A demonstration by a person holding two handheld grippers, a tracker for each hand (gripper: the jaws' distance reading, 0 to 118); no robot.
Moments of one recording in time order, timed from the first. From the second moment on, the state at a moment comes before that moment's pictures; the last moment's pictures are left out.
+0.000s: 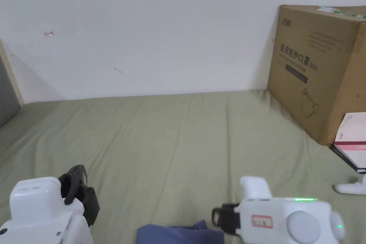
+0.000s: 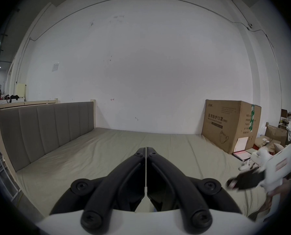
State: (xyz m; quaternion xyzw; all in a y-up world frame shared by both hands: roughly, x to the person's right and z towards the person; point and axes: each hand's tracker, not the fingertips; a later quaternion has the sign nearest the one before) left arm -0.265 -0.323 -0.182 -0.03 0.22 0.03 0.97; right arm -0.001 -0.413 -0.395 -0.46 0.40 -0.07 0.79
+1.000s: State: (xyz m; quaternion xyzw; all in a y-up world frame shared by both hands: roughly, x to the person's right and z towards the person) left arm -0.382 -0.612 -0.330 -0.36 -0.27 0.62 0.64; right arm 0.010 -0.514 -0.414 -0.58 0.37 -0.10 0.72
